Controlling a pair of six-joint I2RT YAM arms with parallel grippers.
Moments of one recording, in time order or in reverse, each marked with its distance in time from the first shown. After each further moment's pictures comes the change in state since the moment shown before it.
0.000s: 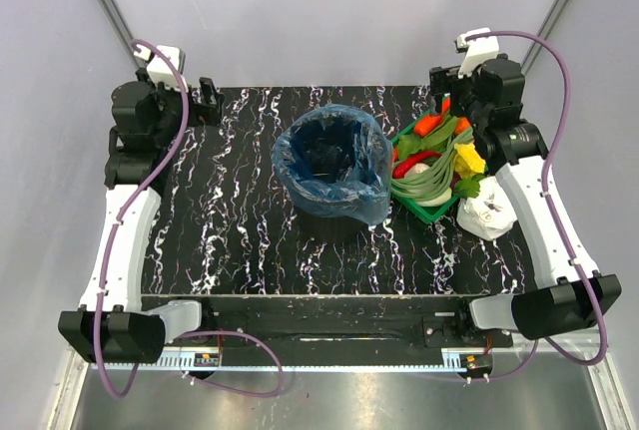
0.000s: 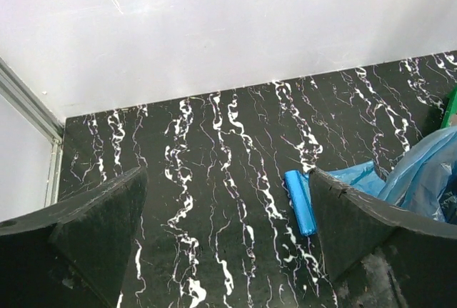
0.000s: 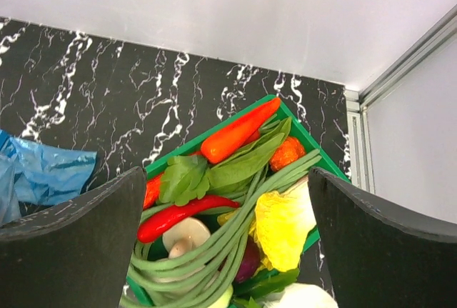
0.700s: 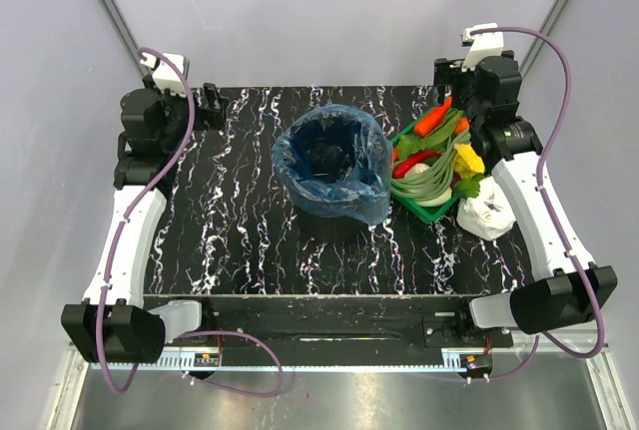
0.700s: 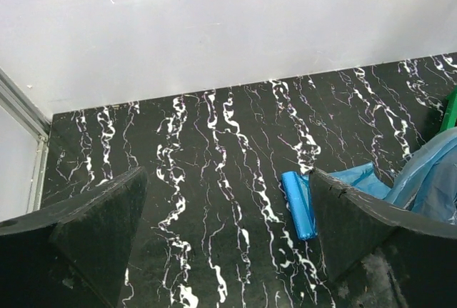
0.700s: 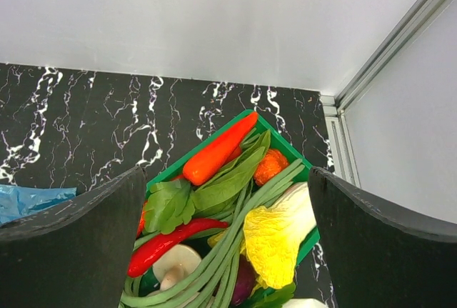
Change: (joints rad) left arm 0.000 0.000 -0.106 0.124 0.002 -0.022; right arm -0.001 0.032 -0.012 0.112 0.116 0.035
